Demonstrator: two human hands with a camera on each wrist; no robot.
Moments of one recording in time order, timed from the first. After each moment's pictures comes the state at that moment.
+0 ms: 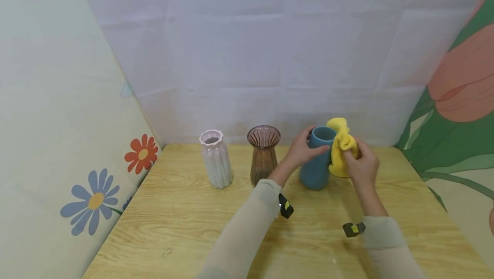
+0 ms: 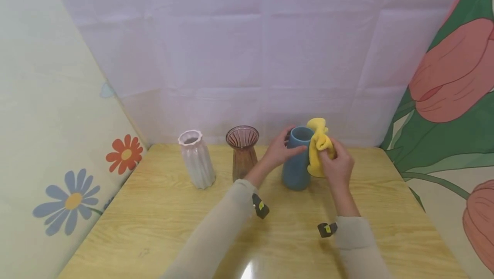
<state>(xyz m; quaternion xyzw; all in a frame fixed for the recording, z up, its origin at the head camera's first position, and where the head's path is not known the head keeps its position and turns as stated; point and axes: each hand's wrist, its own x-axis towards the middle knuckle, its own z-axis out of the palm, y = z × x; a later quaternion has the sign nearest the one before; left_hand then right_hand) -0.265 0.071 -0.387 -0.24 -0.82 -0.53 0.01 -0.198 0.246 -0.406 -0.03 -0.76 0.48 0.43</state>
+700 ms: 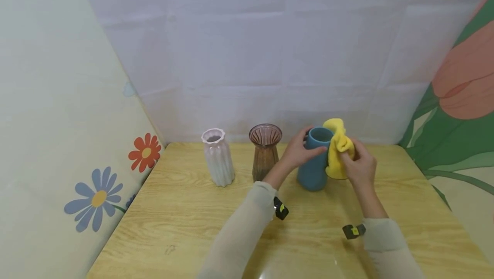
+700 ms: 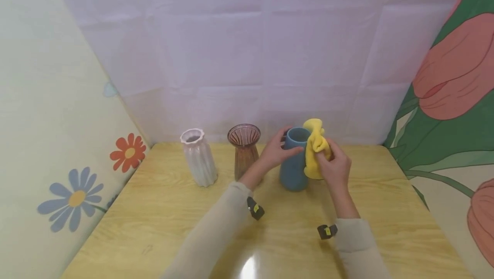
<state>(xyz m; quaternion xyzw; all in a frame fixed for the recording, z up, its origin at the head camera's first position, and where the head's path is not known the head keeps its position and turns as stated) -0.255 0.050 -0.386 -0.22 -0.83 -0.52 0.00 -0.192 0.233 -0.408 0.00 -0.77 0.50 0.40</state>
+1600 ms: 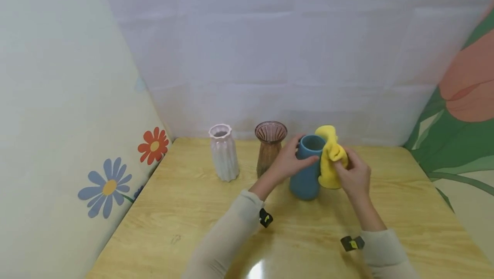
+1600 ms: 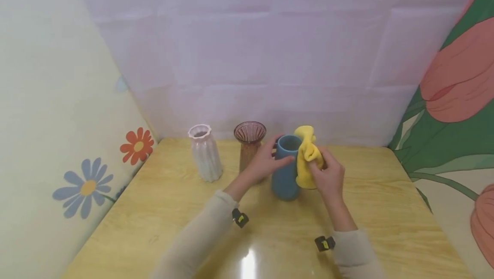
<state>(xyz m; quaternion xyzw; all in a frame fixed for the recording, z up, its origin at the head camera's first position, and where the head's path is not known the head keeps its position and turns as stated) -0.222 0.004 -0.389 -0.22 -0.84 -0.50 0.02 -0.172 0.201 -0.411 0.06 -0.77 0.52 0.36</state>
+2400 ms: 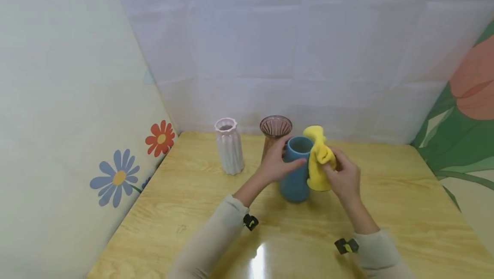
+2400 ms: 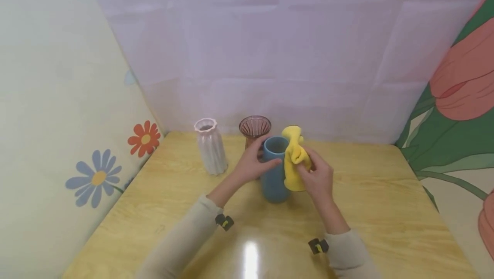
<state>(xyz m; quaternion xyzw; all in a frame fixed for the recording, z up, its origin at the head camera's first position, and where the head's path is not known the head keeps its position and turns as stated) -0.191 -0.041 -0.386 -0.22 -0.83 -0.50 0.05 -0.153 0.166 -0.407 0.12 -0.75 0.55 0.33</state>
